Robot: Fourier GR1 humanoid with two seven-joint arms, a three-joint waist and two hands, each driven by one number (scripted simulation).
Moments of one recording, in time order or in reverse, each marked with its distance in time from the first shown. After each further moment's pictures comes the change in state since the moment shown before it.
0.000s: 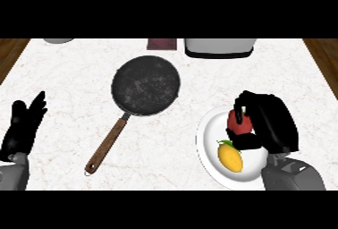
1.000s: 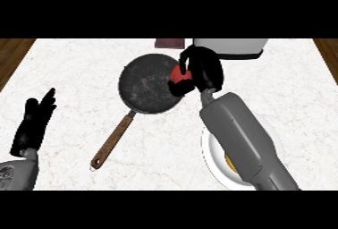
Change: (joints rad) left arm -0.035 -0.034 -0.017 0.026 -0.040 -0.007 -0.021; right arm -0.621 0.055 0.110 0.749 -0.392 -0.455 0.233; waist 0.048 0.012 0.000
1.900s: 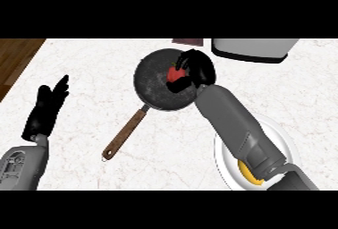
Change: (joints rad) left arm -0.100 -0.017 -0.038 0.009 -0.006 -0.037 0.016; right arm -0.219 0.001 0.035 0.577 -0.423 -0.221 -0.231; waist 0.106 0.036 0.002
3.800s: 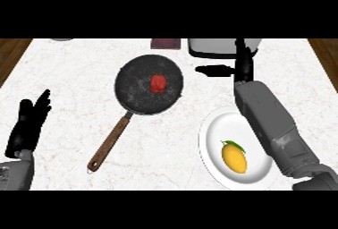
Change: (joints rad) left arm 0.103 0.024 0.074 0.009 0.003 0.027 -0.030; right arm 0.062 -0.151 -0.227 0.074 -0.497 -0.040 -0.488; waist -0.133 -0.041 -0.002
